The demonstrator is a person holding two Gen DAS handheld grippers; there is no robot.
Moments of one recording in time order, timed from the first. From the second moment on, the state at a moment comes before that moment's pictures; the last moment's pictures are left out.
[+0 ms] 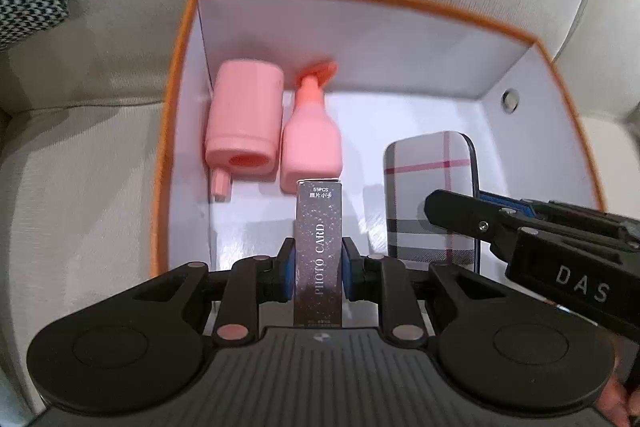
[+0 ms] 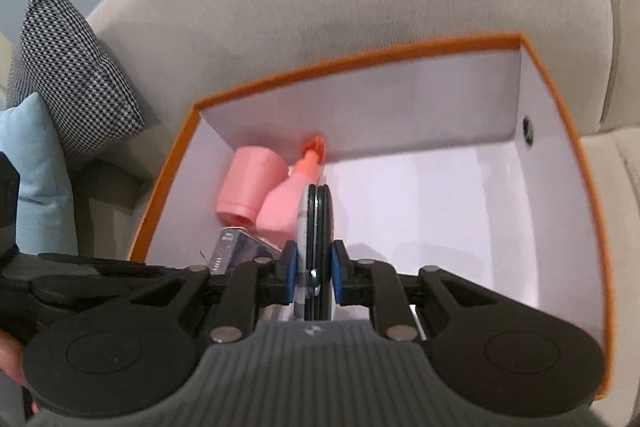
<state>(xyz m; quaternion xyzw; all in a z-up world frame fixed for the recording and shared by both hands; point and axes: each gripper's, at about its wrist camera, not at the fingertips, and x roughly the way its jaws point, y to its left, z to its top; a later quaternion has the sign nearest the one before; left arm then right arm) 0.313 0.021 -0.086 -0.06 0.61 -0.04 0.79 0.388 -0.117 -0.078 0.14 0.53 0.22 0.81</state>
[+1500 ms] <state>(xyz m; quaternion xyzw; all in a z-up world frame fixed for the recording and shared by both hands) 0.266 0.117 -0.045 -0.19 0.52 -0.03 0.83 0.402 -0.080 -0.083 0.11 0.58 0.24 0.77</state>
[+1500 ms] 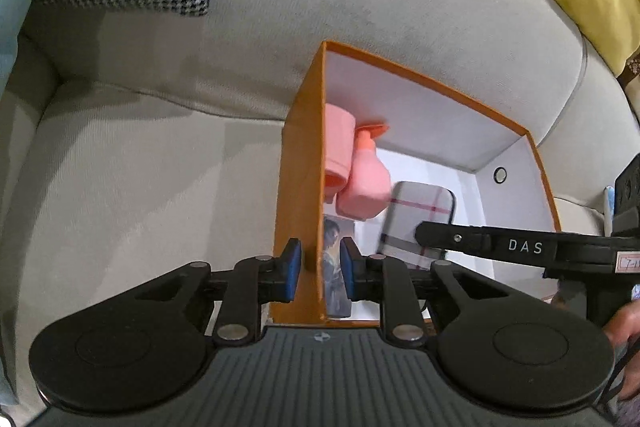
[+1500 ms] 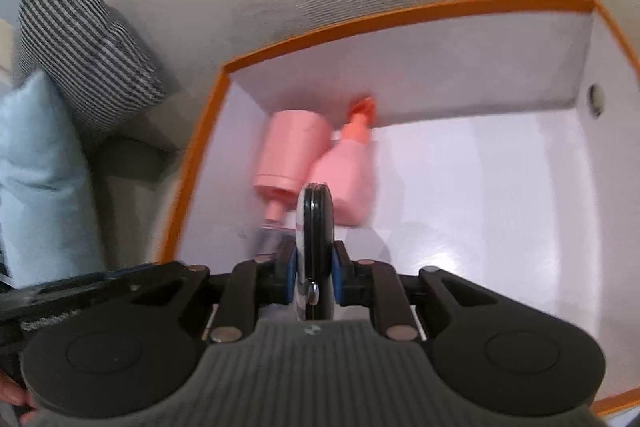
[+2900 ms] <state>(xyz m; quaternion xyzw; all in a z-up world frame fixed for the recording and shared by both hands) 0.265 0.122 -0.050 -0.20 0.52 -0.04 0.83 0.452 -0.112 -0.123 0.13 0.70 0.17 0.68</state>
